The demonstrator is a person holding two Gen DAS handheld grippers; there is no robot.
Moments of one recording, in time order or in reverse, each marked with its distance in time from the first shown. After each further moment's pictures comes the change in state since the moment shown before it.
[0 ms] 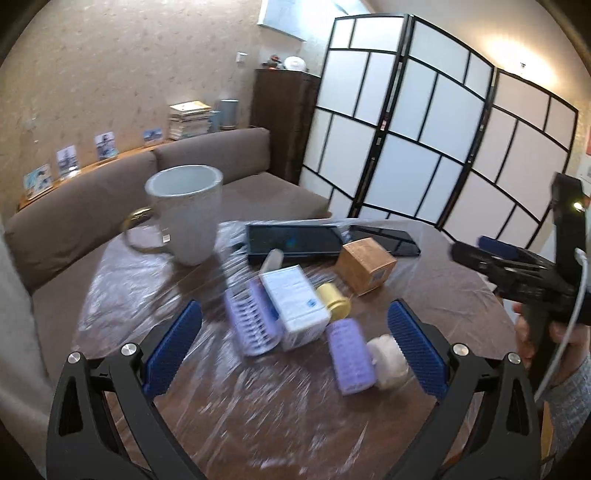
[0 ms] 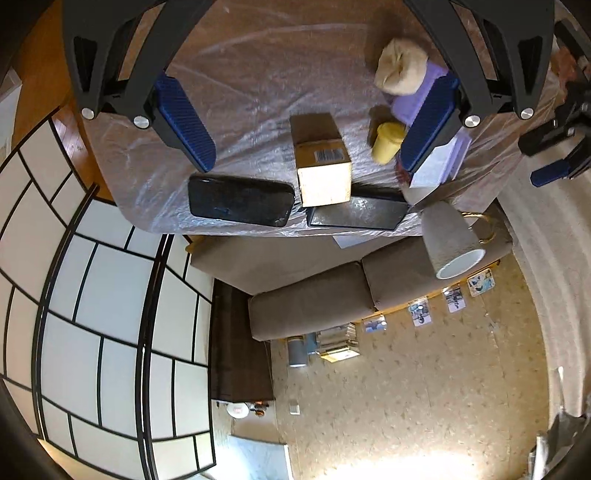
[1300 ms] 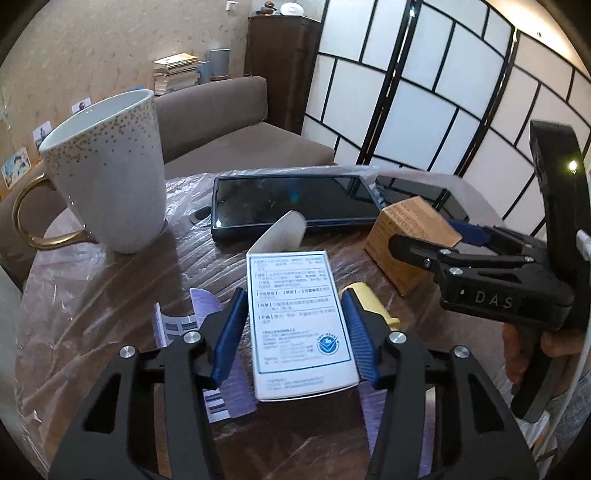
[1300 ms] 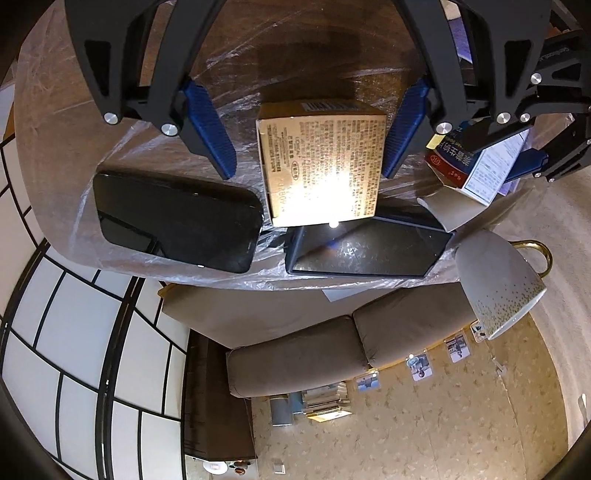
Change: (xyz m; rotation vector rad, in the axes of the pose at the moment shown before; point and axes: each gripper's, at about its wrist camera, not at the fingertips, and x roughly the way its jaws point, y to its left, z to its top) left arm 0.125 -0.001 0.004 0.026 0.211 0.033; right arm 0.147 0.011 -0.001 -0.023 0.217 0.062
